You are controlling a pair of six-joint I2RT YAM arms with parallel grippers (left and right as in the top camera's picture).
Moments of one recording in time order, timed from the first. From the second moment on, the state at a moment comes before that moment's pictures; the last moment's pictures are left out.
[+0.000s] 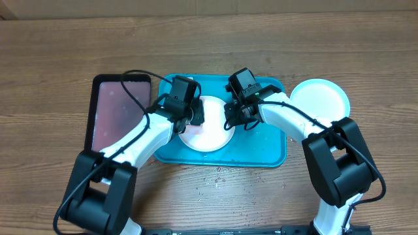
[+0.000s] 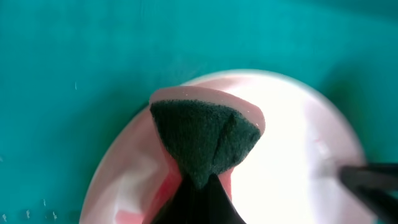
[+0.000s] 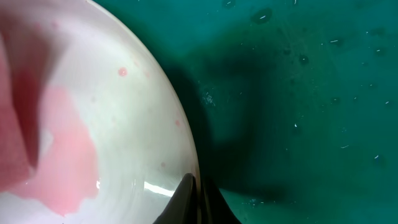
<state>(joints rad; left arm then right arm) -0.41 1.74 1.00 -0.31 0.01 -0.47 0.50 1.97 1.26 -0.56 -0.12 0.26</state>
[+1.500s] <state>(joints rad) -0.31 1.74 1.00 -0.37 0.29 -0.14 0.50 1.97 1.27 -0.58 -0.12 0.26</state>
